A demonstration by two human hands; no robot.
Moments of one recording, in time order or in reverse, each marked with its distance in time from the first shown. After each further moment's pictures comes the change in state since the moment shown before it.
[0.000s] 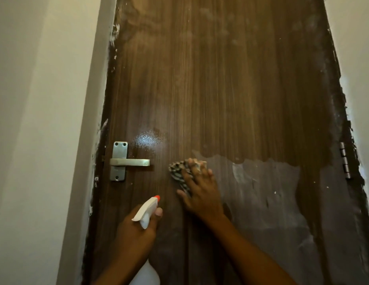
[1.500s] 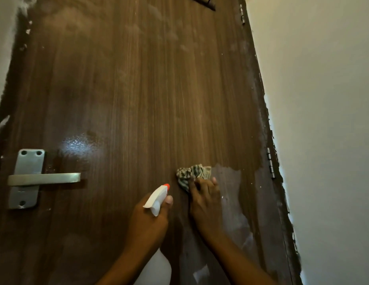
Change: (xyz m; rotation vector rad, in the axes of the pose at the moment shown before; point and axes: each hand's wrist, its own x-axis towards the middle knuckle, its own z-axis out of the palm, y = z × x) left_hand 0.042 0.020 0.128 -0.351 -0.233 0.040; right_hand -0.052 0.112 -0.022 -0.306 0.187 0.244
